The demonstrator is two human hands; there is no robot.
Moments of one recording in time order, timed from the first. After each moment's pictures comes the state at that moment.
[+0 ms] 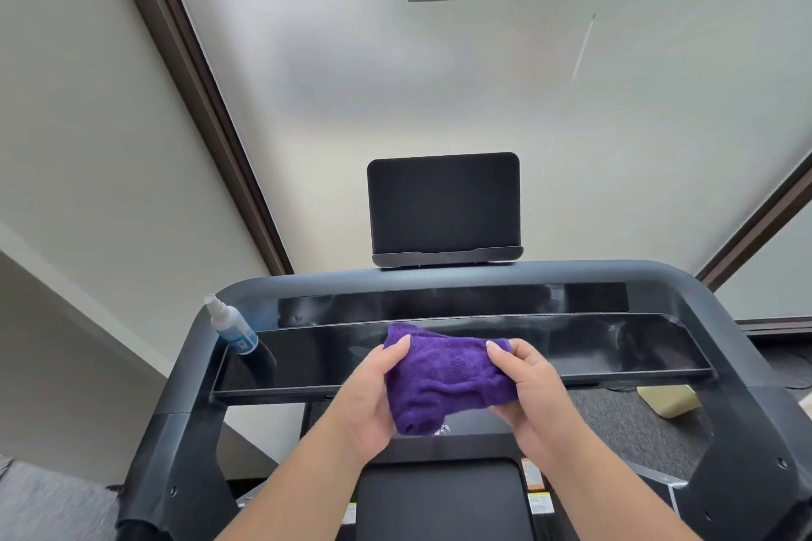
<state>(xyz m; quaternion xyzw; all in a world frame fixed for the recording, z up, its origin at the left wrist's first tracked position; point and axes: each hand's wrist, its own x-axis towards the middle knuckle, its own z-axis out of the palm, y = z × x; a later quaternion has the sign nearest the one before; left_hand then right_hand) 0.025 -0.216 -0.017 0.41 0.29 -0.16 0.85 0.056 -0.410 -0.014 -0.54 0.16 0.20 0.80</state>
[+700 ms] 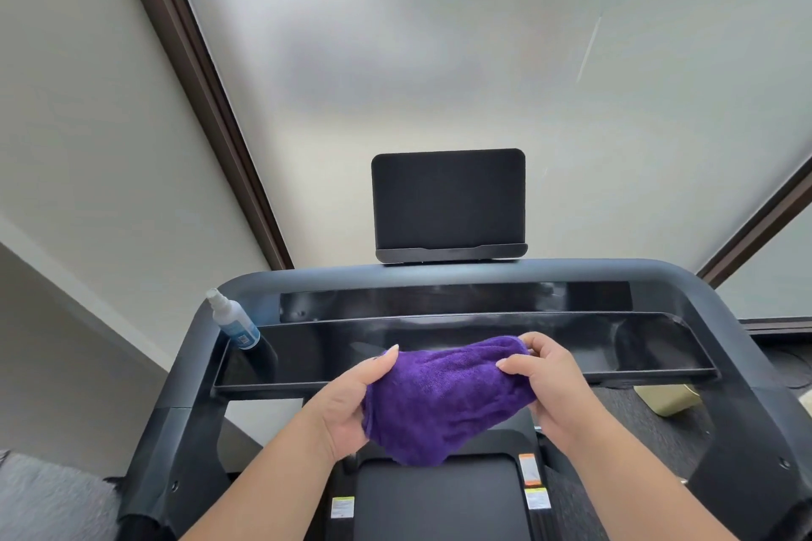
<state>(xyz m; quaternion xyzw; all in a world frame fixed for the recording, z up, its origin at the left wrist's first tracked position) 0.017 -0.182 -0.027 0.43 0.29 -0.25 0.82 0.075 -0.429 -0.024 -0.65 0.15 0.18 0.72</state>
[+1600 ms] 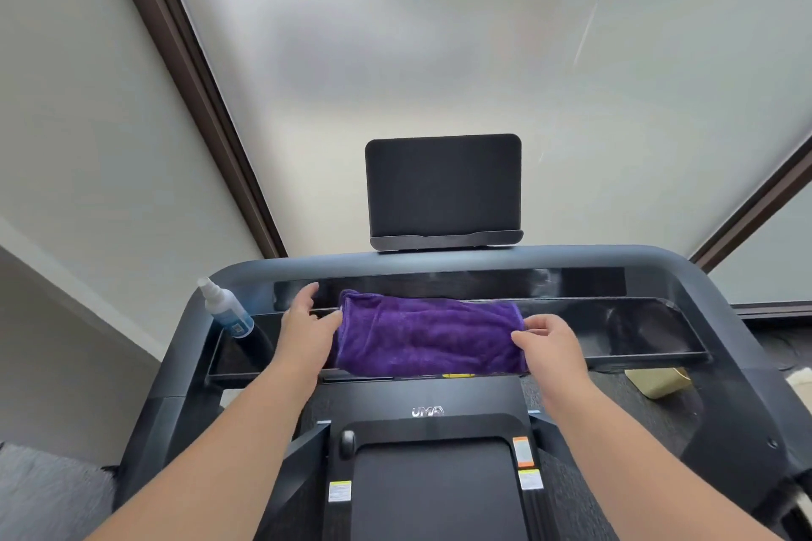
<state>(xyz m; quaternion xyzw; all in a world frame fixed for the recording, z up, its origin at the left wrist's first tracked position) 0.061 -0.127 -0.045 0.73 0.32 0.03 0.60 0.102 -0.436 -0.057 -0.78 0.23 0.08 0.57</state>
